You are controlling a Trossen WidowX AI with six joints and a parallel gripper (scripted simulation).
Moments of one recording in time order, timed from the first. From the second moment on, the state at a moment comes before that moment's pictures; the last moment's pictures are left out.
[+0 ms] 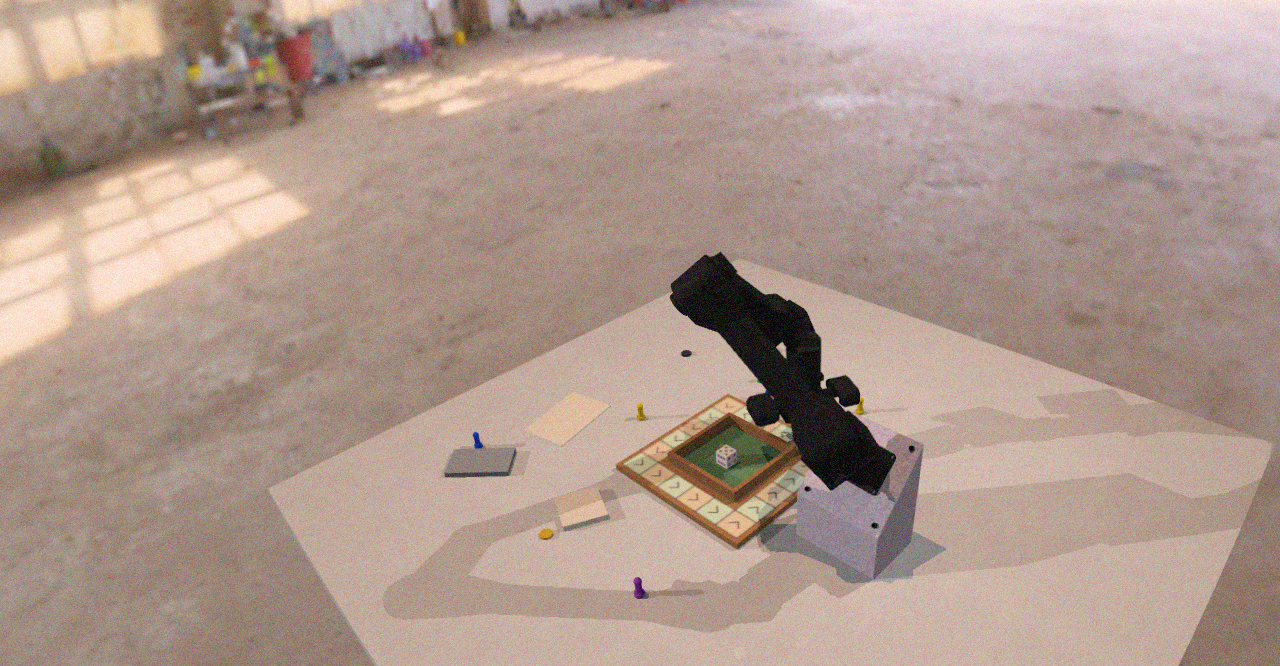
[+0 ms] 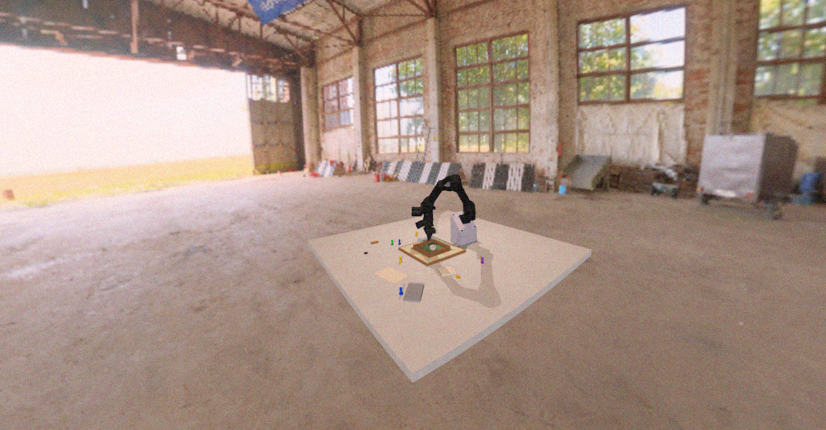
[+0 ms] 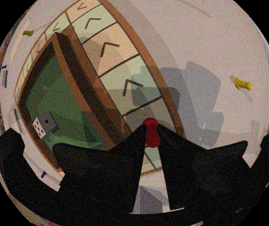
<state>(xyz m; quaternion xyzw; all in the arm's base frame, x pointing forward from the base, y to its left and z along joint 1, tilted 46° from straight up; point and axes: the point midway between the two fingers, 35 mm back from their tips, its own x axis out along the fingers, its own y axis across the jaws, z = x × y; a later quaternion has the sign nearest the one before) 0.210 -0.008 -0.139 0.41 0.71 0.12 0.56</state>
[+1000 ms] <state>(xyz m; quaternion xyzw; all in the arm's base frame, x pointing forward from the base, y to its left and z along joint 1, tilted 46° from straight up) 0.210 -0.097 -0.054 0.42 0.70 0.11 0.56</state>
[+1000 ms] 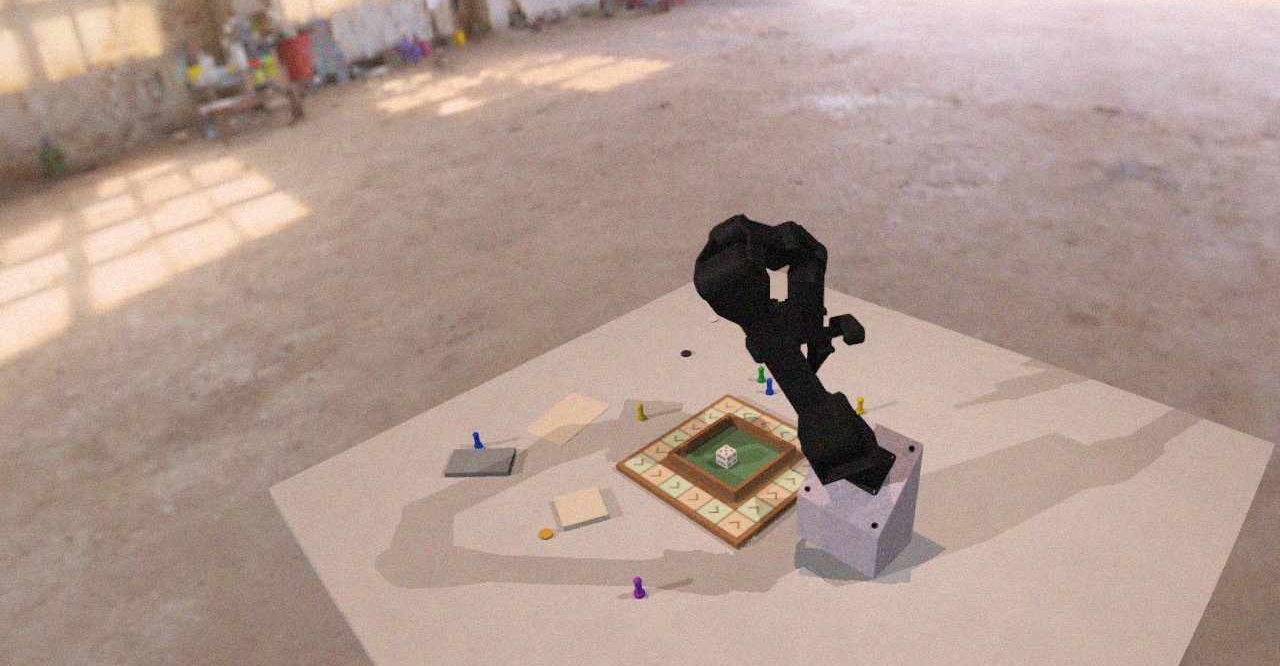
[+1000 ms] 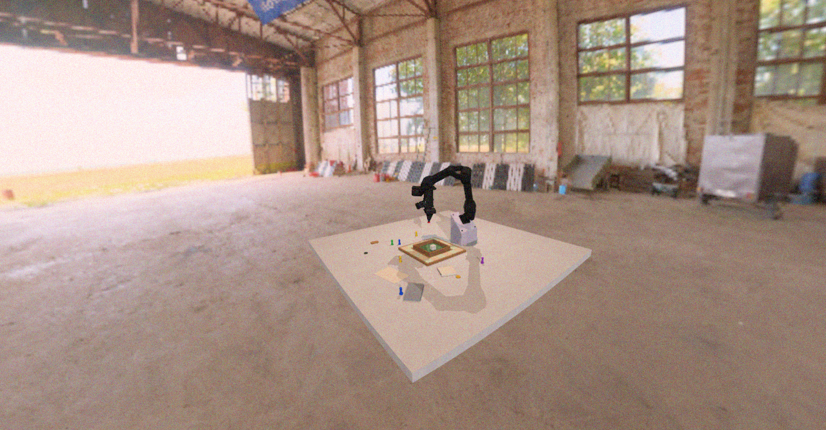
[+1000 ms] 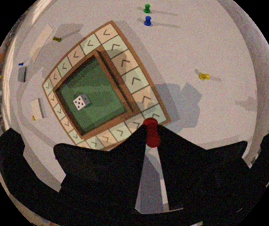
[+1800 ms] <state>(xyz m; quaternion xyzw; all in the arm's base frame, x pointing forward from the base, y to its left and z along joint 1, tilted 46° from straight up) 0.330 -0.058 -0.064 0.39 0.70 0.11 0.59</state>
